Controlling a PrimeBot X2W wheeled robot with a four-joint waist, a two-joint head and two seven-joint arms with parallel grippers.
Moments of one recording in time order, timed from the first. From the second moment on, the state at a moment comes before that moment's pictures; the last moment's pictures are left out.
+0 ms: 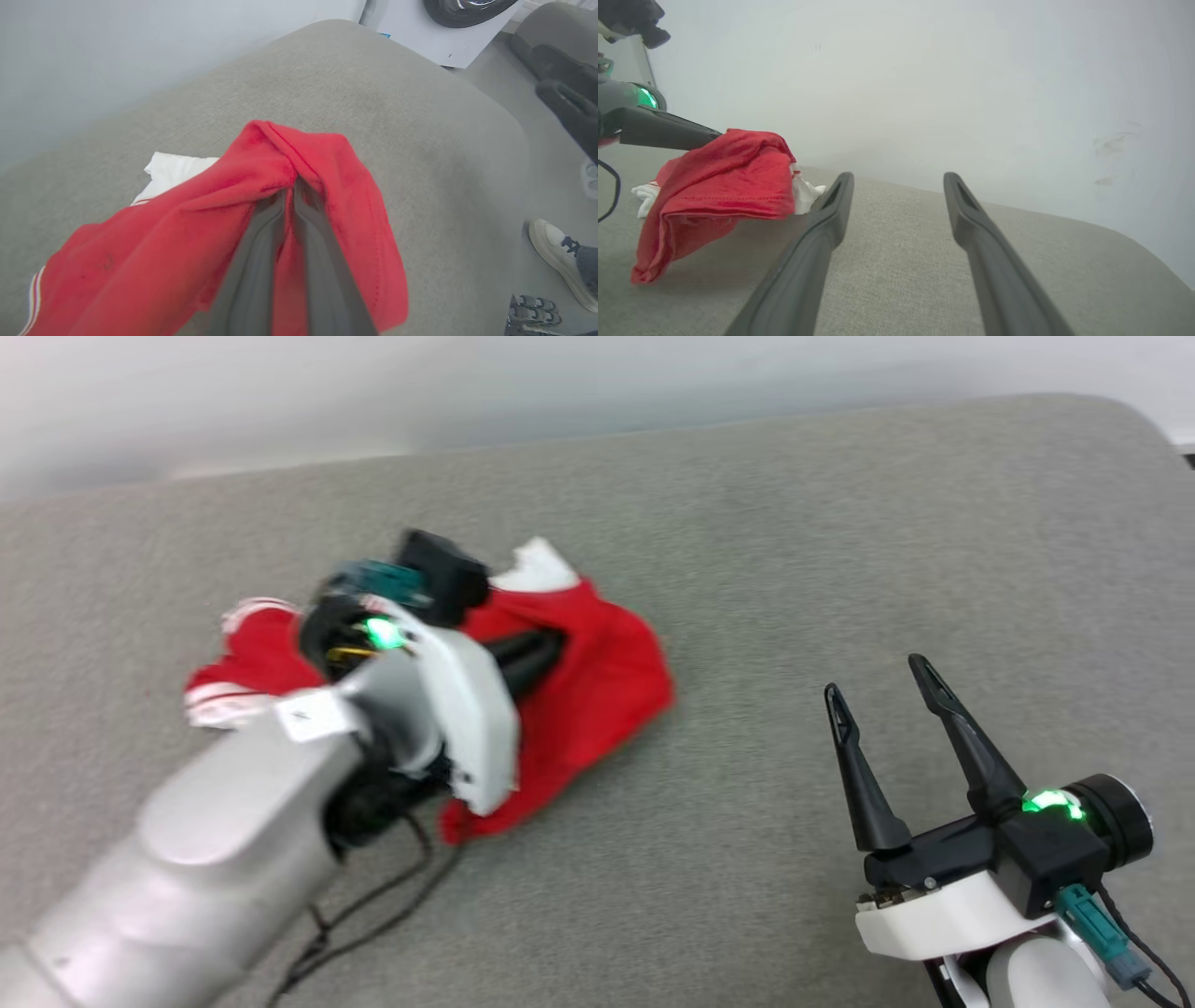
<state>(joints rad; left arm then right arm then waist) -0.86 0.58 -0.96 0.20 -1.00 -0.12 0.19 -0.10 -0.05 0.15 -0.07 -0.03 0.13 -0.26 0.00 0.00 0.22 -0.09</state>
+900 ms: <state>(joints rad) -0.74 0.36 -1.06 0.44 -0.84 -0.07 -0.19 -0.06 -0.05 0.11 -0.06 -0.02 0.13 -0.26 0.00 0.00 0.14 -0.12</state>
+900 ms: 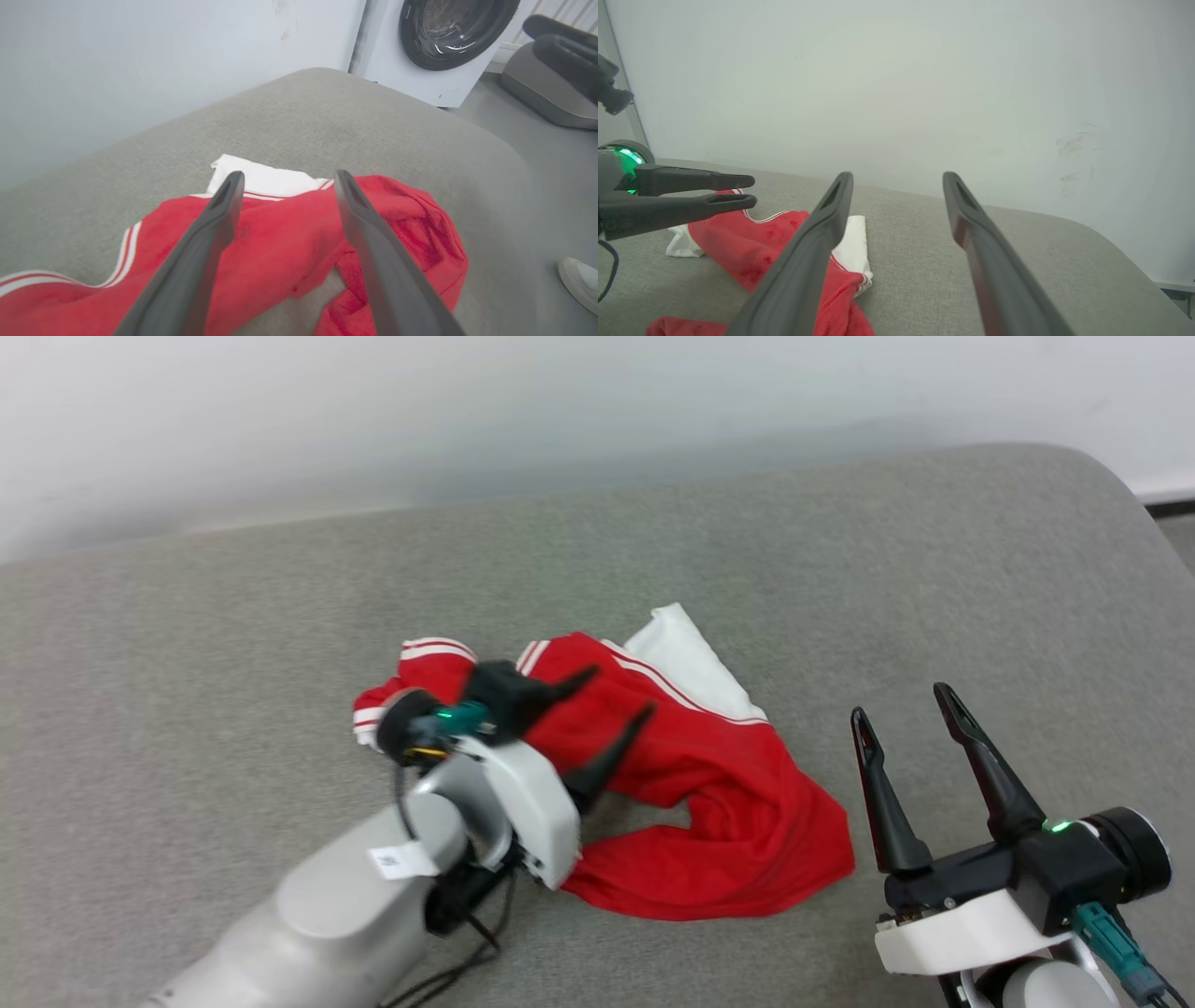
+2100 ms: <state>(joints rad) 0.02 0.18 -0.14 -0.04 -0.28 -0.06 -0.26 0.00 -0.05 0.08 -0.06 0.01 0.13 -0.26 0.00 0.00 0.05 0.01</state>
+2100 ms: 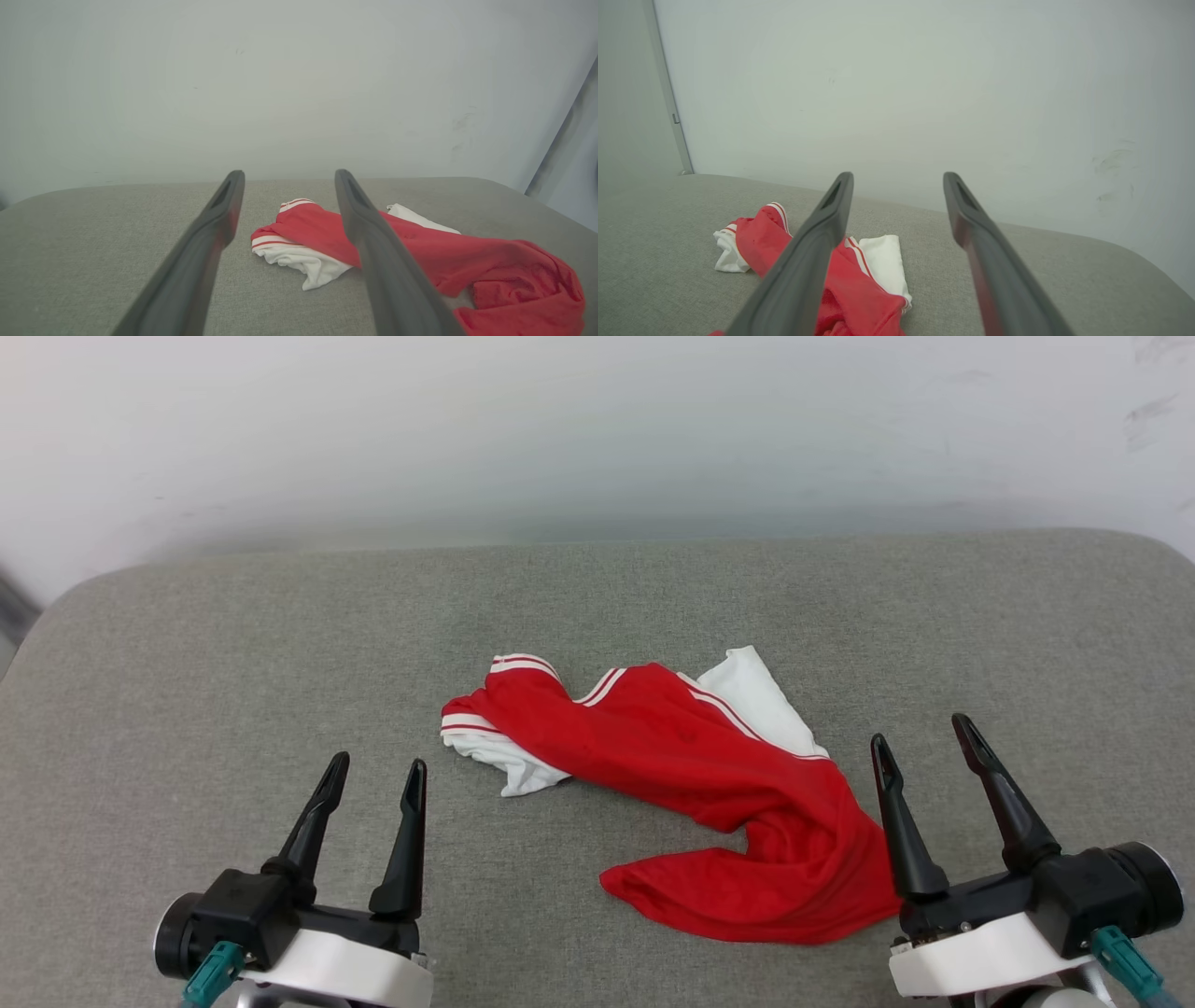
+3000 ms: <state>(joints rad) -0.13 0.09 -0.16 -0.03 -0.24 -0.13 -0.26 -0.54 -0.47 0.31 0.10 0.44 0.13 0.86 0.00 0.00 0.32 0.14</state>
